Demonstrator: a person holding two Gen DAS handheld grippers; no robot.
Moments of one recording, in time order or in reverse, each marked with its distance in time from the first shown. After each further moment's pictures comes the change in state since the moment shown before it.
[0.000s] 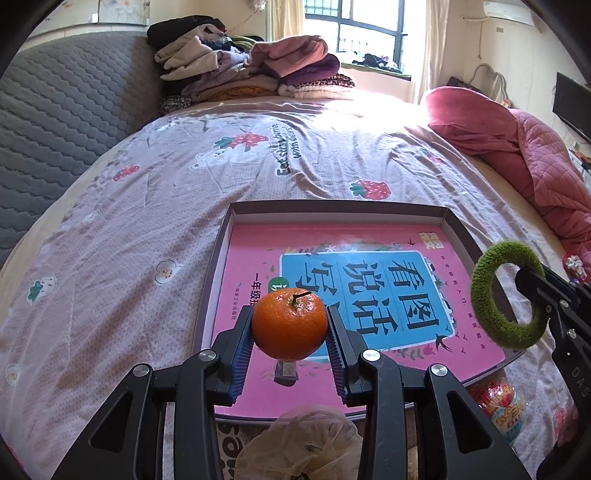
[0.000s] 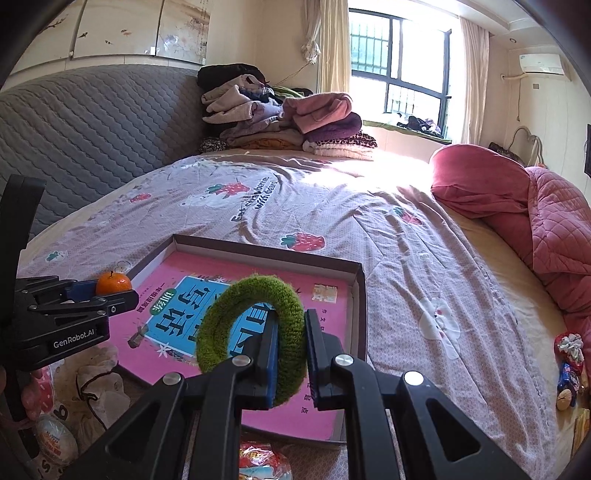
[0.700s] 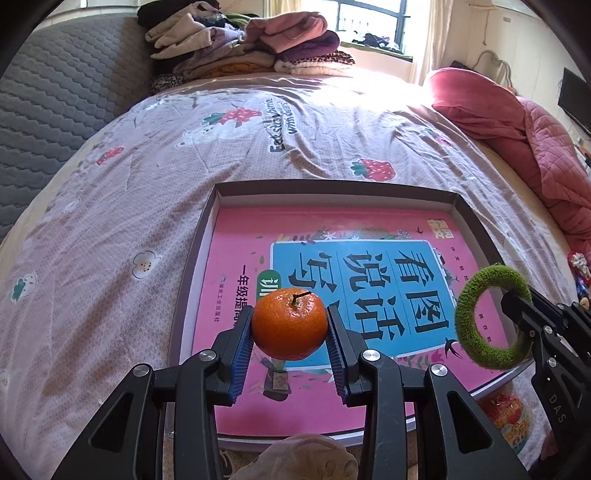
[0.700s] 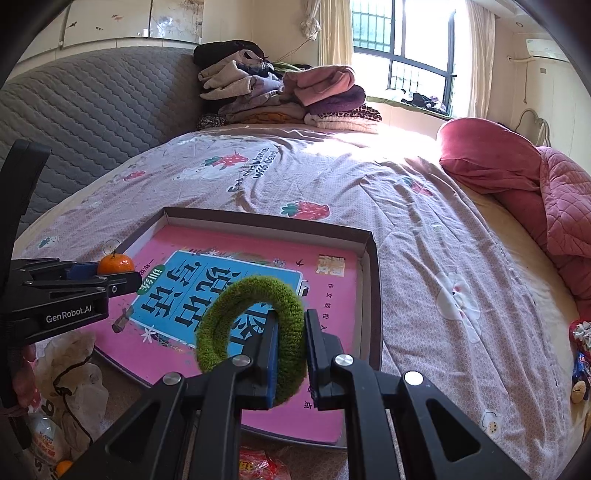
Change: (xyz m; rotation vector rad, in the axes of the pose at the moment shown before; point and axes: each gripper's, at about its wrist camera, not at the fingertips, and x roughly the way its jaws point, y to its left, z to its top) left arm 0.036 -0.003 0.010 -0.002 0.105 -0.017; right arm 0.035 -0.002 -0.012 0.013 0.102 0.019
